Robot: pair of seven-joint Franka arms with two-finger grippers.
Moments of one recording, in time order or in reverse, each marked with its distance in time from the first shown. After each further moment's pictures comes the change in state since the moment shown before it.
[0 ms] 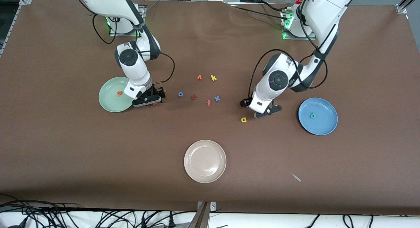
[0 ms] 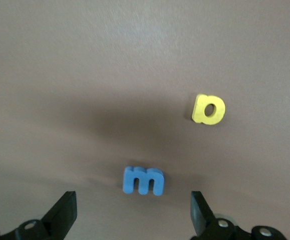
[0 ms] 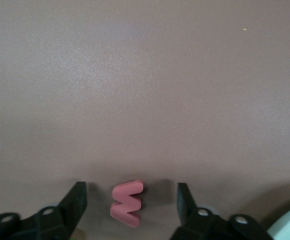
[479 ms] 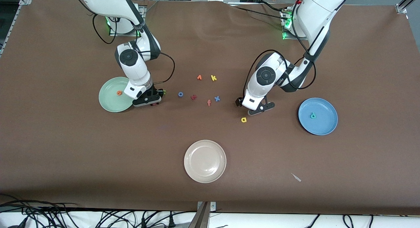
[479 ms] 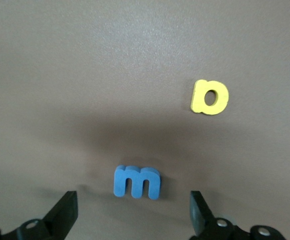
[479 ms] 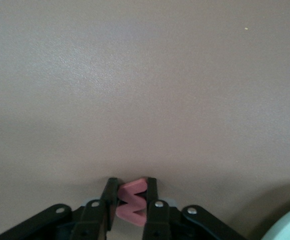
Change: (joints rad) left arm -0.035 0.038 0.000 -0.002 0.159 0.029 -0.118; right arm 0.001 0.000 0.001 0.000 0.000 -0.001 0.000
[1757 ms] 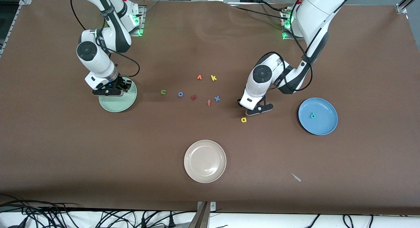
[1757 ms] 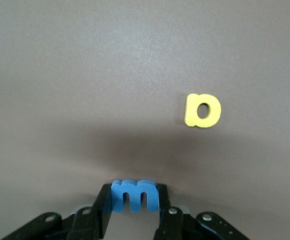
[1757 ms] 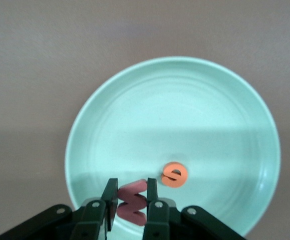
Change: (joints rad) left arm 0.002 0.011 0.003 0.004 0.097 0.032 -0.020; right arm -0.001 -0.246 -0.247 -0.225 0.001 -0.172 -0.009
